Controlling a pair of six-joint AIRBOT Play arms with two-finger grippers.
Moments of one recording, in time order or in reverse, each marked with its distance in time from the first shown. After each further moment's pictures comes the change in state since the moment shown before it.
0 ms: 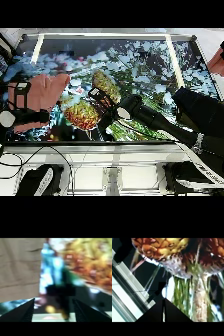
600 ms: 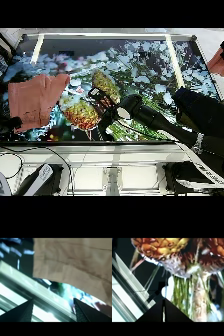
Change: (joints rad) left arm 0.559 -0.297 0.000 0.065 0.142 -0.078; right arm 0.000 0.000 0.000 0.000 0.003 0.000
